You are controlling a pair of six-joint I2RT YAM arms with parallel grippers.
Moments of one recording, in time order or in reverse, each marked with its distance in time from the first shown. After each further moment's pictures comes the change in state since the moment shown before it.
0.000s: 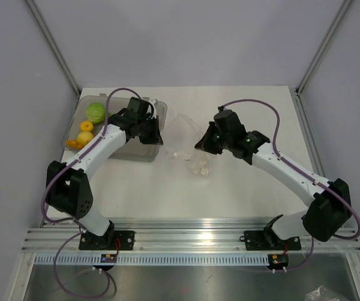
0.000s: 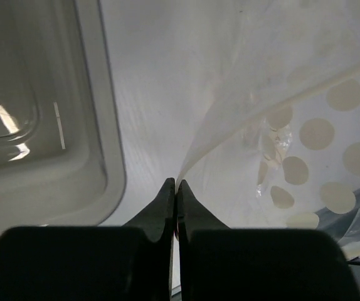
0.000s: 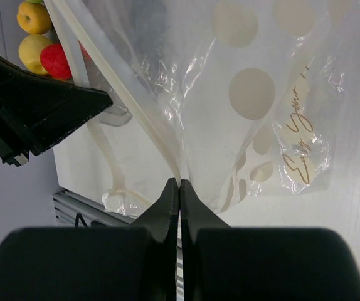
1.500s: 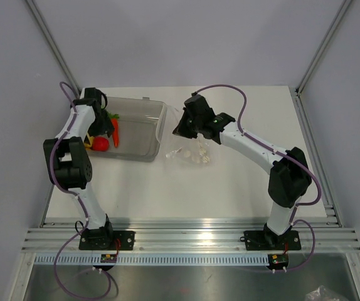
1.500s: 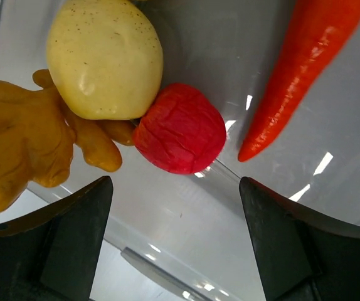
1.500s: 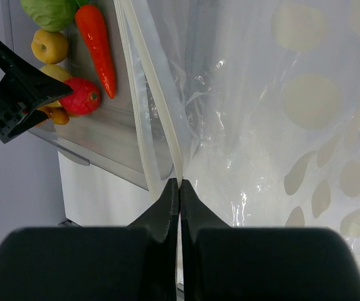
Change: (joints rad) left arm 0.508 0.302 0.269 -0.272 -0.518 0.011; right arm 0.063 0.421 0.378 0.056 0.050 0.015
